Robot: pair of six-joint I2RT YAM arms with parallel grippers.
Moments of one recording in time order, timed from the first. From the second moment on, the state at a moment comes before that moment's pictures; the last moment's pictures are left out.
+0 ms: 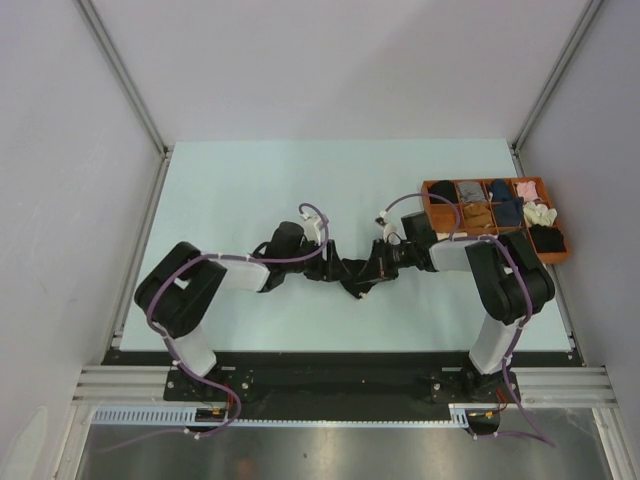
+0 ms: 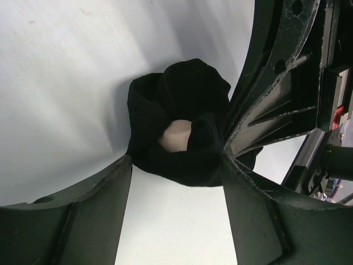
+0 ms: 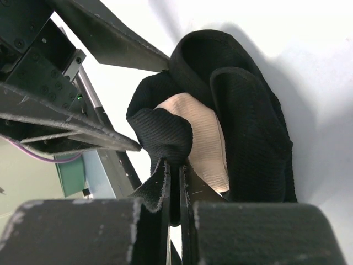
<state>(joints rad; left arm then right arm) -0.62 1.72 0.71 0.41 0.46 -0.54 0.37 1.79 0.80 0.09 -0.88 0.44</state>
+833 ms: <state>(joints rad) -0.66 1.81 0.87 0.33 0.43 -0.52 0.26 1.67 0.86 -0.09 -0.76 0.33</state>
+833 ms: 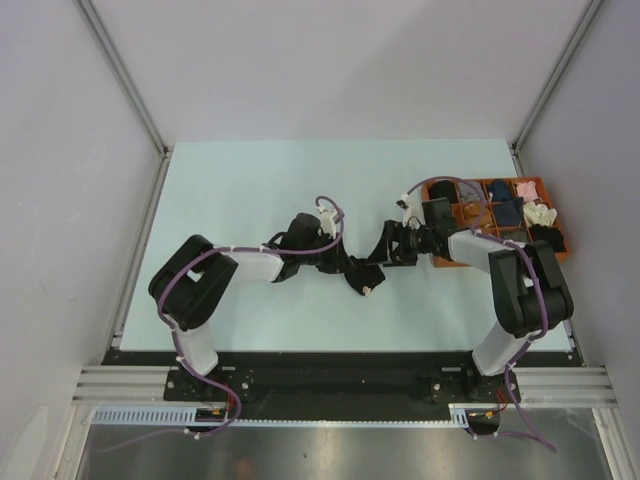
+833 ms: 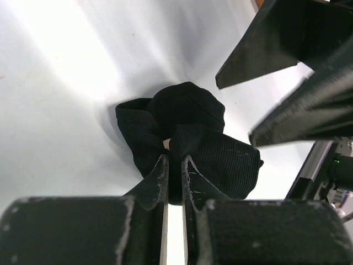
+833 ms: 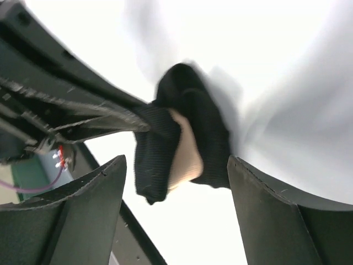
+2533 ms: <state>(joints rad) -0.73 1.84 1.01 0.13 0.30 -0.45 0.35 1.72 0.90 -0.21 -0.69 0.34</state>
